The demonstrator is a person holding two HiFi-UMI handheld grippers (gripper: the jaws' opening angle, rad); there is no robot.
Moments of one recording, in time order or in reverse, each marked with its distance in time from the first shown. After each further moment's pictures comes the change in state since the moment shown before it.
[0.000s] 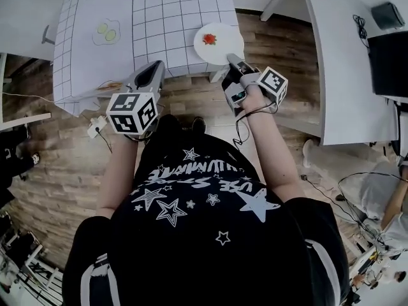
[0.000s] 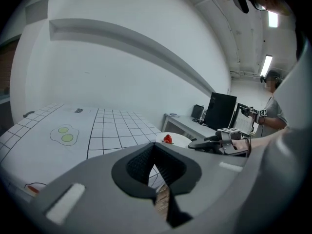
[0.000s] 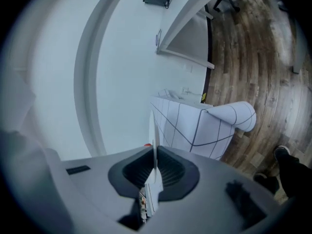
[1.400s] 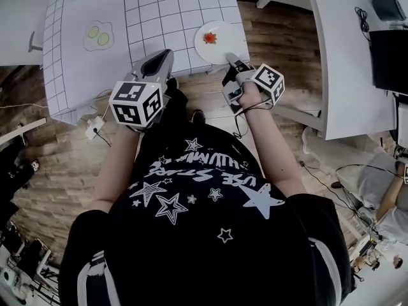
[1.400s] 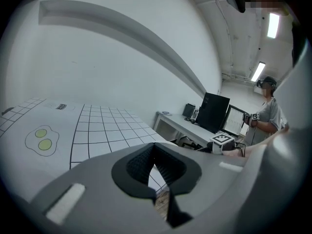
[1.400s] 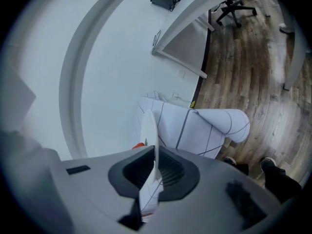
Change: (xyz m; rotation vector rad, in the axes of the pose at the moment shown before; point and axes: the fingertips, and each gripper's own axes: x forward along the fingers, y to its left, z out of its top) left arm 0.050 0.012 0.017 0.002 0.044 -0.143; right arm 0.030 -0.040 0.003 -0.073 -0.047 -0.164
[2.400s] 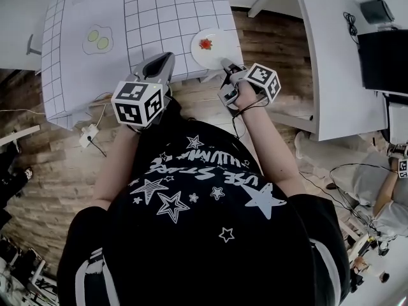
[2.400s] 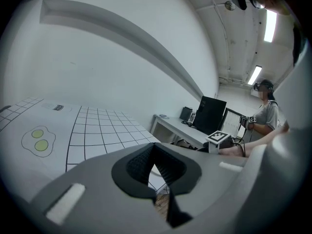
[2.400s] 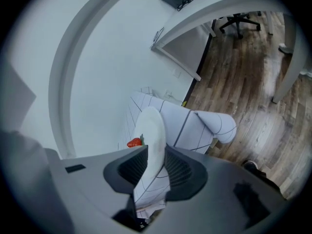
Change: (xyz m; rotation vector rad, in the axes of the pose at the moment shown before) left arm -0.001 -0.008 0.005 -0.004 -0.040 -0.035; right arm -0.006 -0.001 -0.005 -0.064 0.047 -0.159
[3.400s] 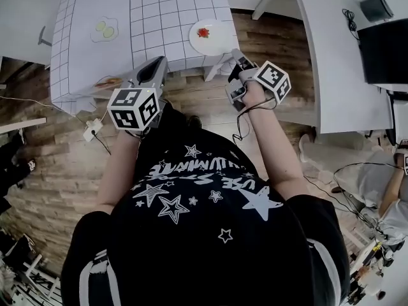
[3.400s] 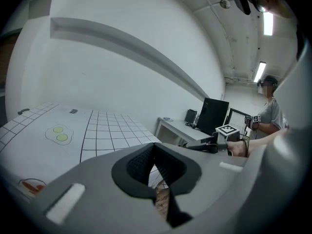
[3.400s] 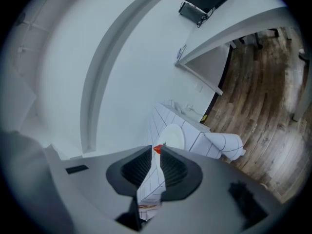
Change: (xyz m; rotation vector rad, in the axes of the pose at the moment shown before) left arm -0.058 -0.037 -0.019 -0.002 -0.052 0.112; right arm -0.069 0.038 0.018 -0.163 -0.117 0.242
